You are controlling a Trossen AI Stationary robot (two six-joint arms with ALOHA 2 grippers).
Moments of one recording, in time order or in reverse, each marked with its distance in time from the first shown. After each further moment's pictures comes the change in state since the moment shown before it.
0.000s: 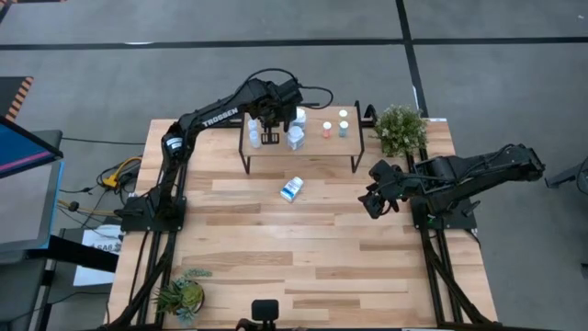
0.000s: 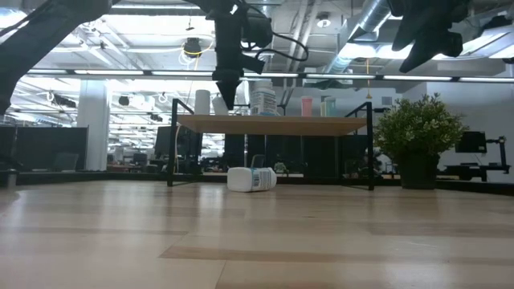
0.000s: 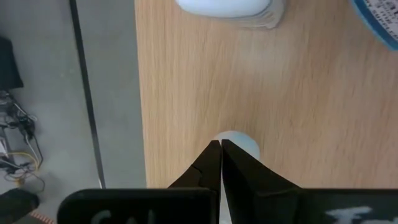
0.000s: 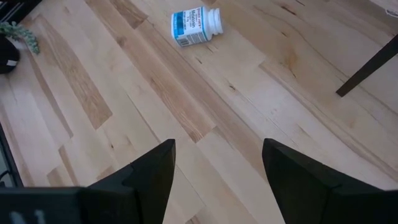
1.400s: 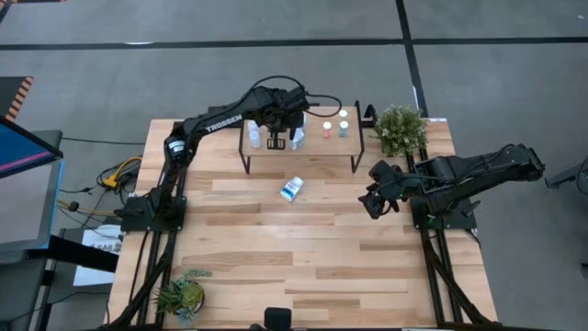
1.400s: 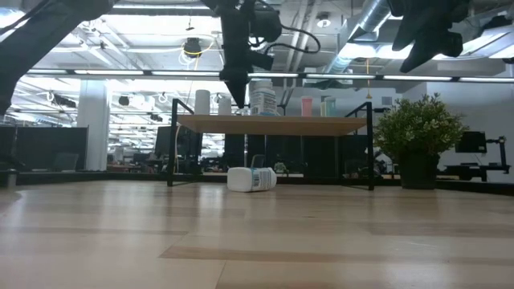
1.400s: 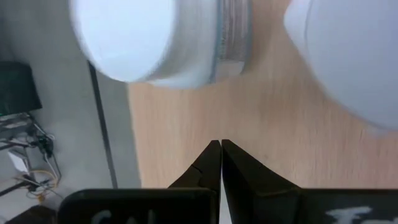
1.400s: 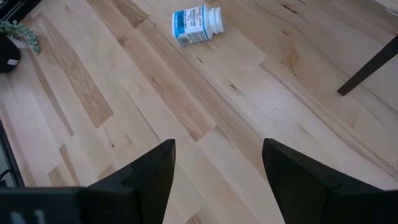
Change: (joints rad) left arm -0.064 0.013 0.000 0.054 -0.026 0.027; right arm 0.000 0.000 0.000 0.000 -0.007 0.001
